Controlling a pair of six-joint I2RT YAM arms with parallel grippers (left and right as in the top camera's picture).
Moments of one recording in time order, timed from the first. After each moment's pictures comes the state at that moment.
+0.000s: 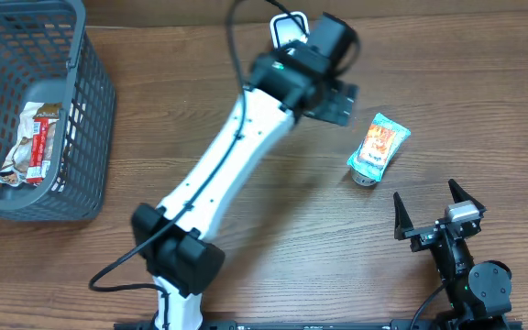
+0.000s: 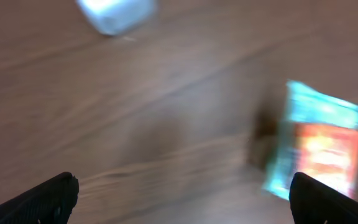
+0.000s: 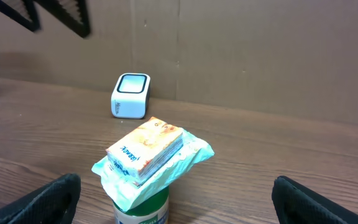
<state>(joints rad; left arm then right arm) -0.59 1.99 2.12 -1.21 -0.12 -0.29 0.20 0.01 0.02 -0.03 -0.03 -0.04</state>
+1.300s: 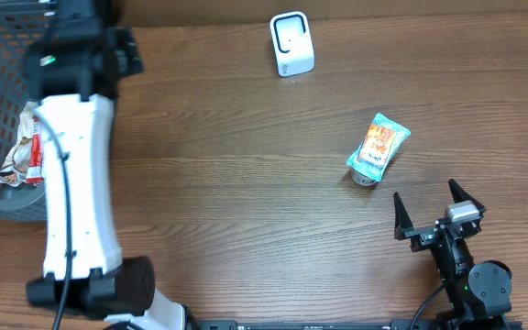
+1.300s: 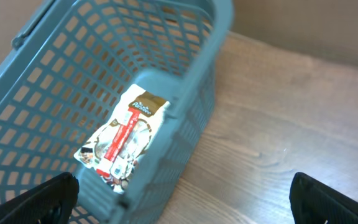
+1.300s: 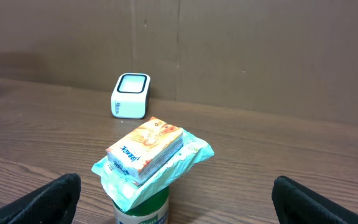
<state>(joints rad) 0.08 1.74 2.12 -1.22 -0.48 -0.17 0.20 0.01 0.02 -0.03 -0.03 -0.04</state>
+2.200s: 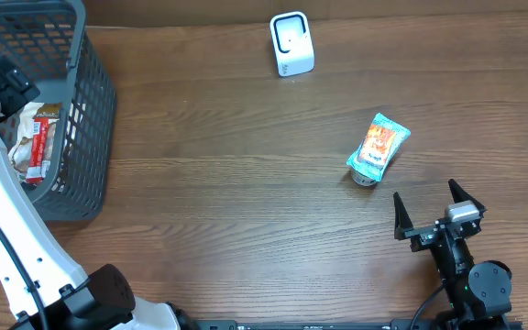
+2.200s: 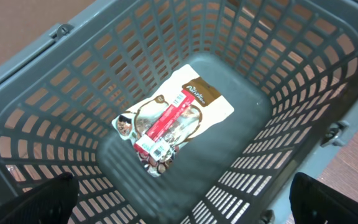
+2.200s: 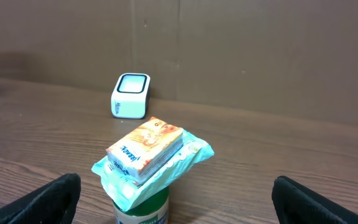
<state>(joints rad) 0.54 1.69 2.12 -1.24 -0.18 -0.17 0.20 0.01 0.02 -0.03 -0.03 -0.04</state>
